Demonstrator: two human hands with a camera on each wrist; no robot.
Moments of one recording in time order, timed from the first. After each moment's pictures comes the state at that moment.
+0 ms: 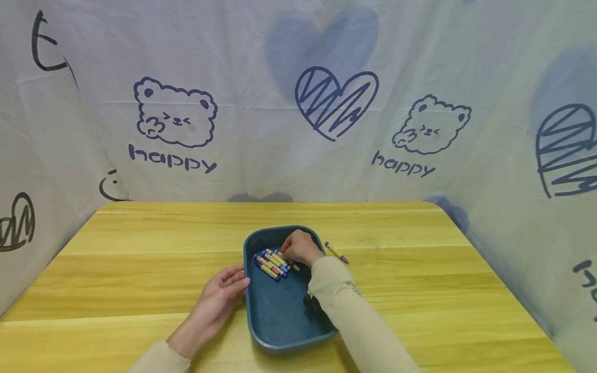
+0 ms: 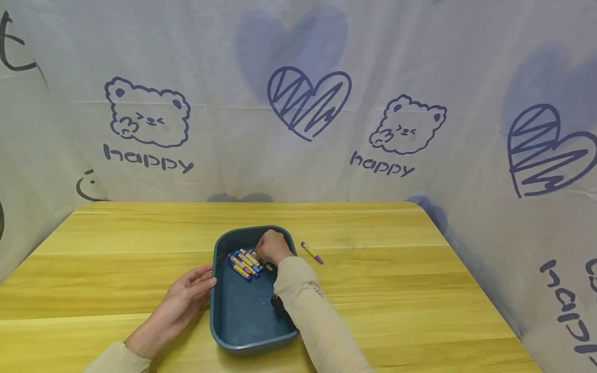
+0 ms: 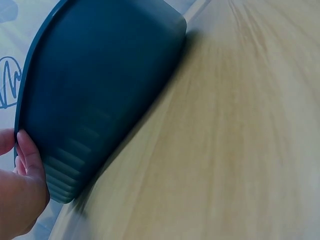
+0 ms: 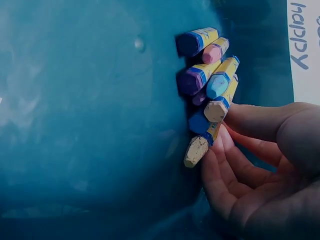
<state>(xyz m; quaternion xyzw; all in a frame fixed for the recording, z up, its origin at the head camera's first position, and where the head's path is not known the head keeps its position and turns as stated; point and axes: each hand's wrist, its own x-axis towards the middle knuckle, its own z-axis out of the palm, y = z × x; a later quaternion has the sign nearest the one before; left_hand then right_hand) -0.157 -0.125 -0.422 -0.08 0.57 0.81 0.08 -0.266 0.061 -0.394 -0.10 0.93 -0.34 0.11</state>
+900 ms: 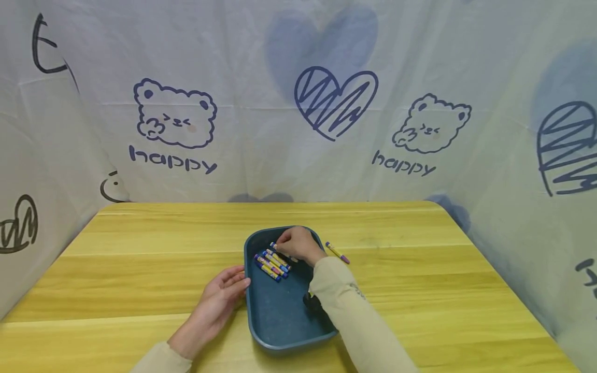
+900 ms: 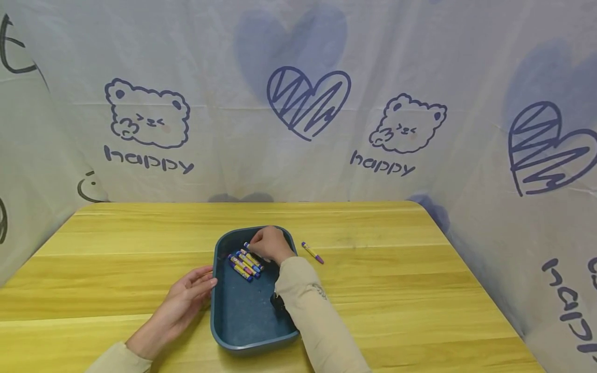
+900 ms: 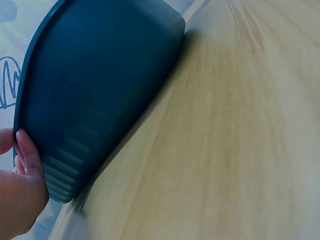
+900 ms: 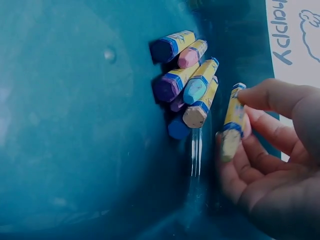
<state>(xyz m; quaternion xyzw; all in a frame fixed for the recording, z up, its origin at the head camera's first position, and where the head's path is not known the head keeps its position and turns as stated) -0.155 -0.122 -0.422 -0.08 0.56 0.82 0.07 -0.267 0.063 -0.388 -0.13 0.91 -0.39 0.10</state>
